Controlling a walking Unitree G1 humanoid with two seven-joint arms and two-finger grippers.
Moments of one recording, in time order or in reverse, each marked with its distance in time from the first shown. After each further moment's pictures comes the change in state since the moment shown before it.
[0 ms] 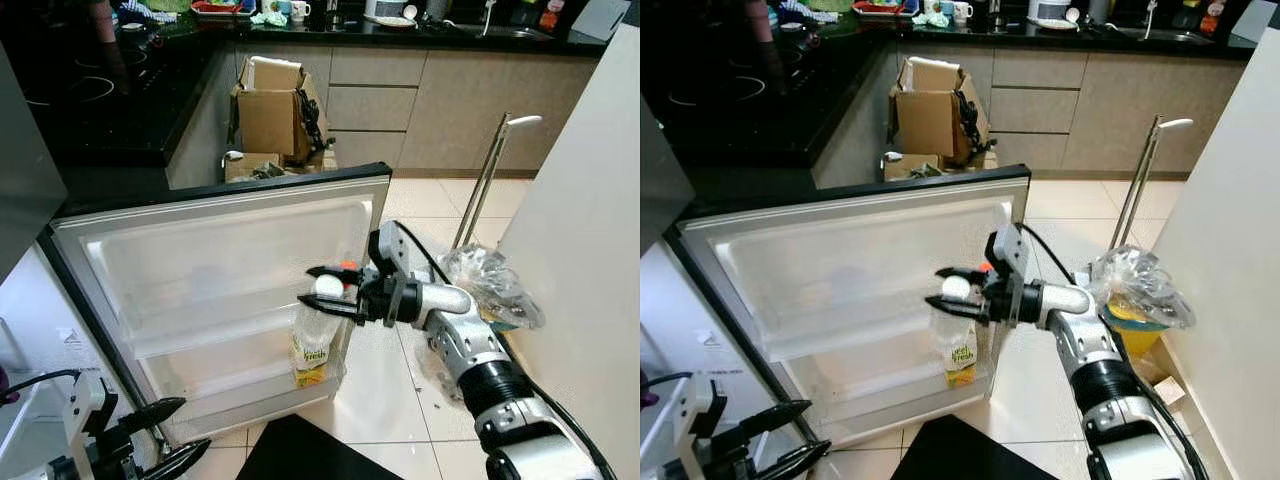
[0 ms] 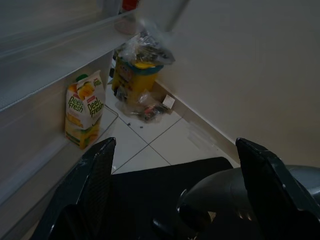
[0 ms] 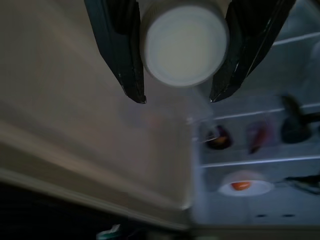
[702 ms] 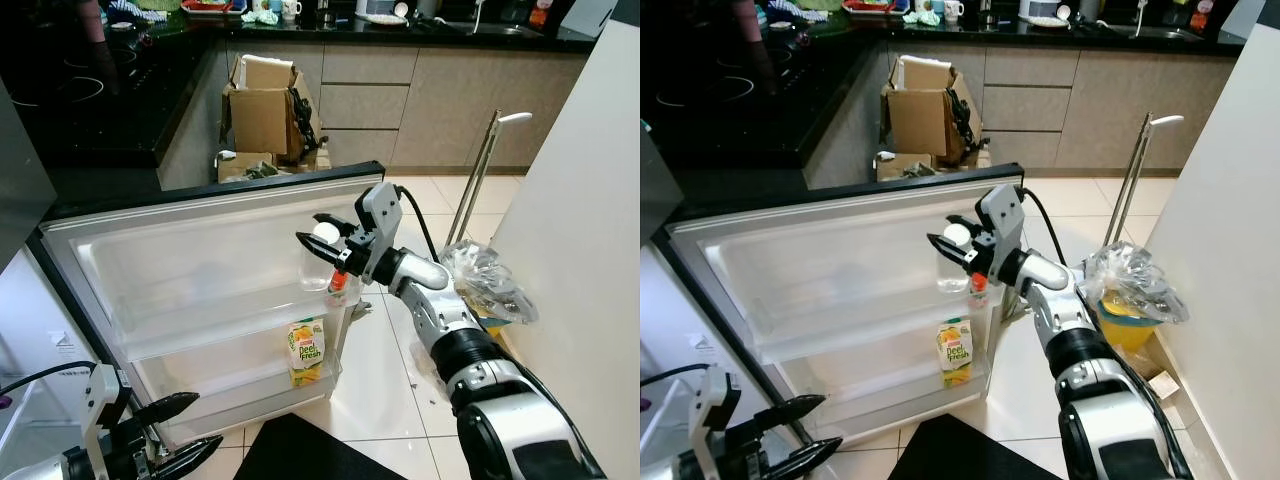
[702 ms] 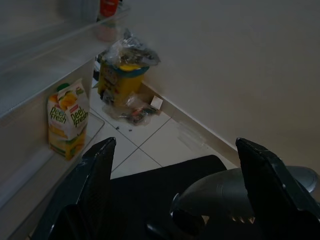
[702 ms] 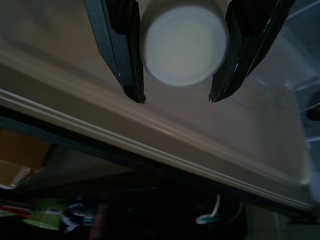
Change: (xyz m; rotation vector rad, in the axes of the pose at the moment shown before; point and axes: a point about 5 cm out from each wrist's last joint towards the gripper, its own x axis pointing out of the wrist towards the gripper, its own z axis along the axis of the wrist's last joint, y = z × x) left arm 0.014 -0.003 0.007 0.022 -0.005 -0.062; right arm 0.026 -0.024 0.014 -0.070 -0.036 -0.329
